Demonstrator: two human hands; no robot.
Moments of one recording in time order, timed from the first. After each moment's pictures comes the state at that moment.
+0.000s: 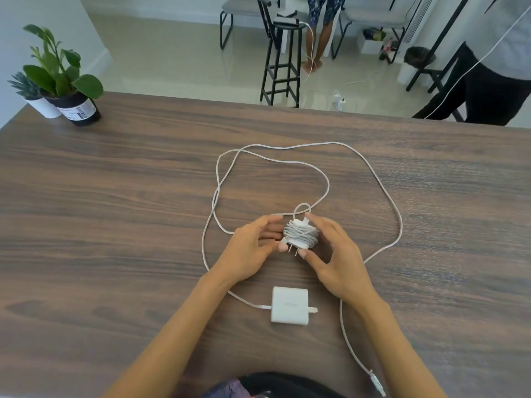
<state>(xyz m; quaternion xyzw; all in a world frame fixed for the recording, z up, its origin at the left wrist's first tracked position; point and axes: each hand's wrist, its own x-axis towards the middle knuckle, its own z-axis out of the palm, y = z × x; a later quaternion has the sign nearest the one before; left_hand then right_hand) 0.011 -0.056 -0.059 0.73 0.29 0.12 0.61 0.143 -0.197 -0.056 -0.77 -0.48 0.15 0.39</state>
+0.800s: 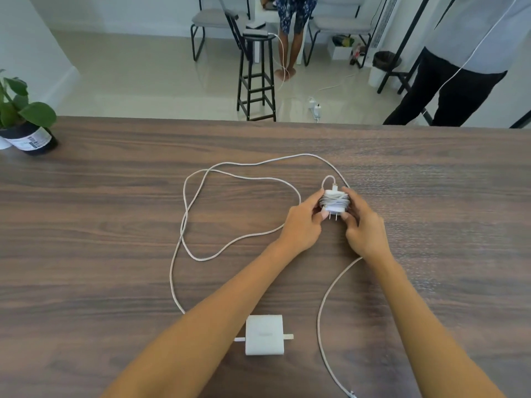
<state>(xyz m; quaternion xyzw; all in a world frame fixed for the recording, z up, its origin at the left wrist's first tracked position) 0.180 -0.079 -0.074 0.79 0.24 0.15 0.54 0.270 -0.197 -0.065 -0.85 -0.34 0.08 0.39</state>
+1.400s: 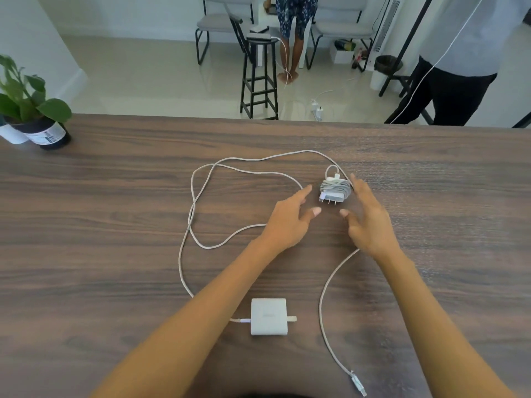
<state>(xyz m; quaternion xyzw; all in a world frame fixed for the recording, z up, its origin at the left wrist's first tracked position) 0.134 -0.075 -0.045 0.81 0.25 0.12 0.51 0.254 -0.209 -0.042 -0.85 -0.39 0.08 0.34</state>
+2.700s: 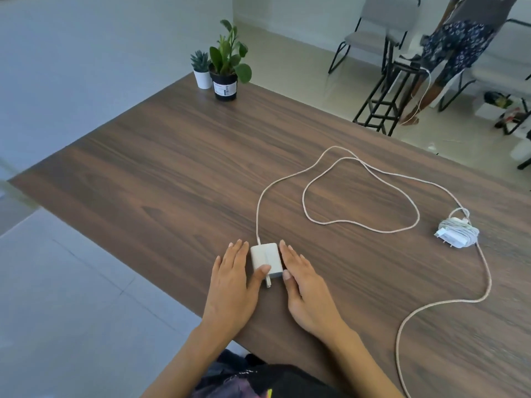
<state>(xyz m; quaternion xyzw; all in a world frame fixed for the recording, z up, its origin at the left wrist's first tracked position) -0.146 -0.128 -0.062 0.73 0.60 0.17 0.30 0.009 -0.167 -0.082 -0.63 -0.67 0.28 0.29</state>
